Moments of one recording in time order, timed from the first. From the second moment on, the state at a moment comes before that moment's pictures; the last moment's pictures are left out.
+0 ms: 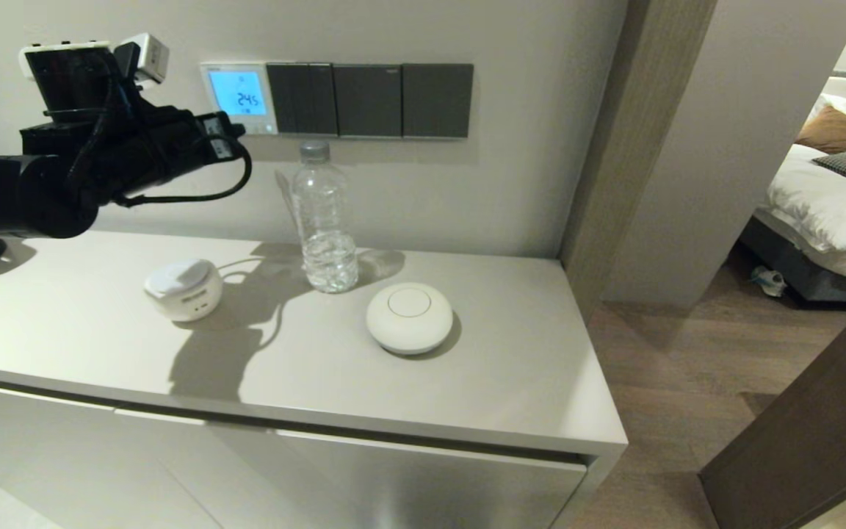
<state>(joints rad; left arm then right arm) -0.11 1.91 -1.52 -0.44 -0.18 -0.18 0.00 0.00 0.00 -0.01 -0.01 0.03</state>
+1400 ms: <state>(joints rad) -0.11 1.92 -1.53 -0.44 -0.17 -0.18 0.00 0.00 0.00 -0.01 -0.01 0.03</state>
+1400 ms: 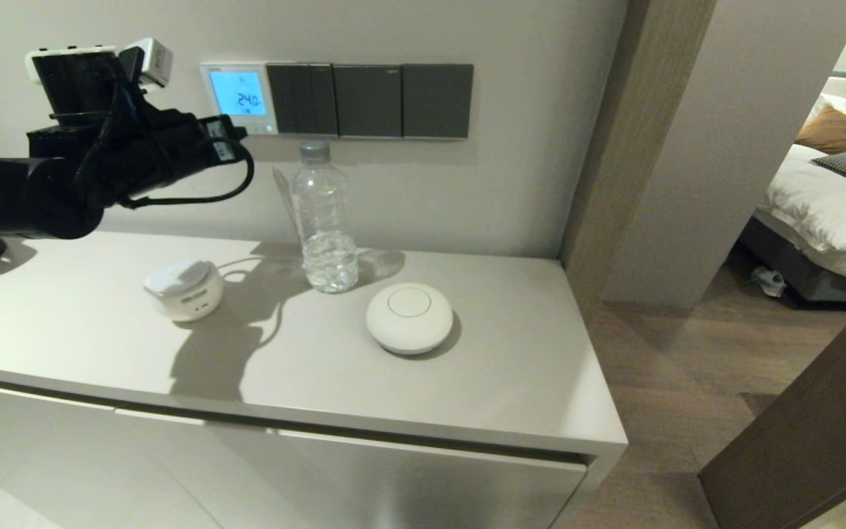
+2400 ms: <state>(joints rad) -0.06 1.56 -1.11 -0.47 -0.17 -0.14 0.00 0.00 0.00 -0.01 -0.01 0.03</state>
